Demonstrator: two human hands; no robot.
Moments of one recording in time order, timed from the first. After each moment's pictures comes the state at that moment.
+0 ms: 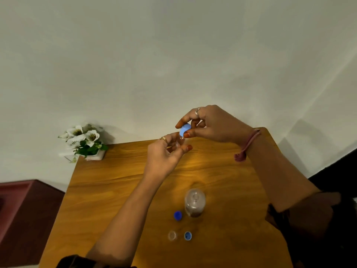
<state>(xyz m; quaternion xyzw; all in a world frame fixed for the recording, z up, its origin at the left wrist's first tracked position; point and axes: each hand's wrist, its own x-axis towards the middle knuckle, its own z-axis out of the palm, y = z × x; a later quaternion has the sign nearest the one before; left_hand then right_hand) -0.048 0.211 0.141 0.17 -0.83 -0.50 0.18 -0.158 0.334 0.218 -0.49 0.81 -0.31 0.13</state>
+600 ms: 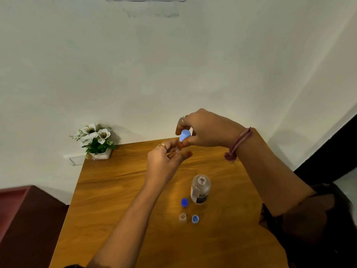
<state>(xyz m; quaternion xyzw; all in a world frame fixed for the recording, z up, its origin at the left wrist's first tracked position) 0.043 0.206 0.154 0.15 -0.82 -0.52 0.20 -0.051 0.313 0.253 -0.47 0.87 -0.11 0.06</state>
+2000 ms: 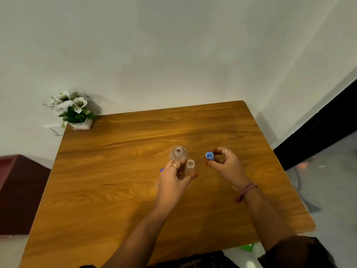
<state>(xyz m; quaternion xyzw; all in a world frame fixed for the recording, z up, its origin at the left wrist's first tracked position) 0.078 0.318 0.052 0.20 -0.82 -0.53 0.08 -0.027 0.470 0.047 -0.04 0.78 -0.59 0.20</state>
